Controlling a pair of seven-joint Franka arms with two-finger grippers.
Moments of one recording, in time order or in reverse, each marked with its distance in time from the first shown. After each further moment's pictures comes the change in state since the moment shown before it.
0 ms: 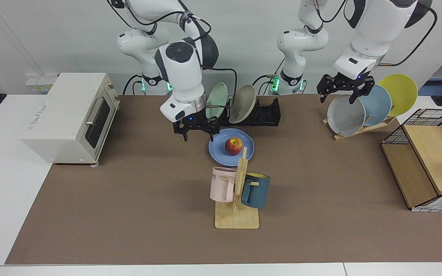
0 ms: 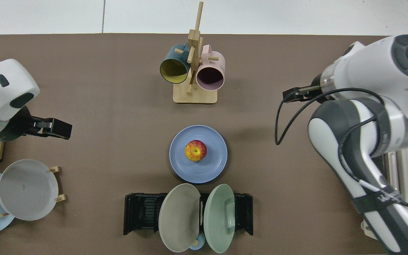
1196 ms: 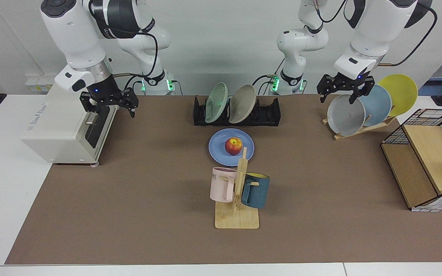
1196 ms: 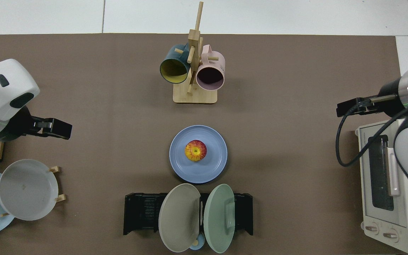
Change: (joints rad) left arm 0.000 0.000 0.000 0.000 0.000 0.000 0.000; right arm -0.118 -0.167 0.010 0.052 -0.021 -0.289 -0.072
